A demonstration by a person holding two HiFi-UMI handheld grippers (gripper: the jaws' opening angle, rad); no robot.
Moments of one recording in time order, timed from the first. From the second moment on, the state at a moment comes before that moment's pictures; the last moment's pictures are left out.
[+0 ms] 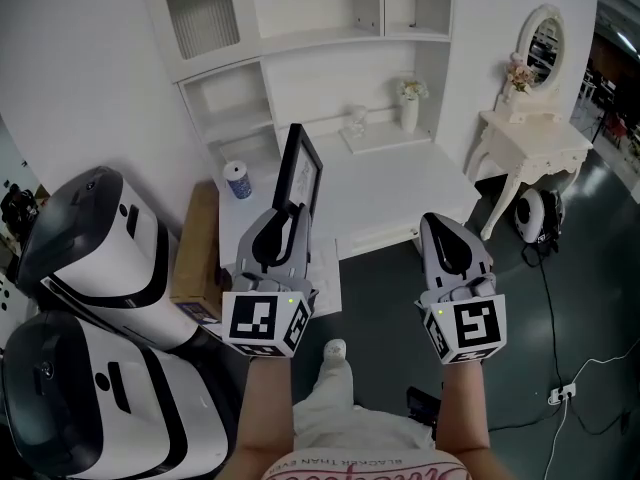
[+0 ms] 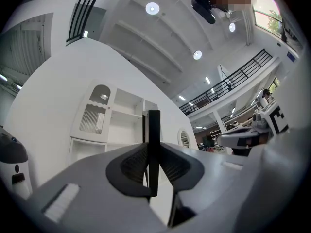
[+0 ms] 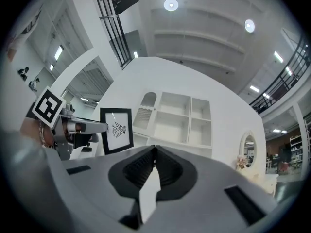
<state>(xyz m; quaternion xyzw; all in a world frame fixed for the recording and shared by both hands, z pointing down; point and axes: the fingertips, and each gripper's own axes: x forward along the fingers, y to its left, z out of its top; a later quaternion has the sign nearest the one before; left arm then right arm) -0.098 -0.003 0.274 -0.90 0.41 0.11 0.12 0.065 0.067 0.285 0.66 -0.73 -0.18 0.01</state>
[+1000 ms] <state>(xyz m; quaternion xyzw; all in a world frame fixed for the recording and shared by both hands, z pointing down) -0.016 -0.258 0.241 -0.90 0.40 0.14 0.13 0.134 -0.184 0.248 0.65 -0.73 -0.21 0.02</state>
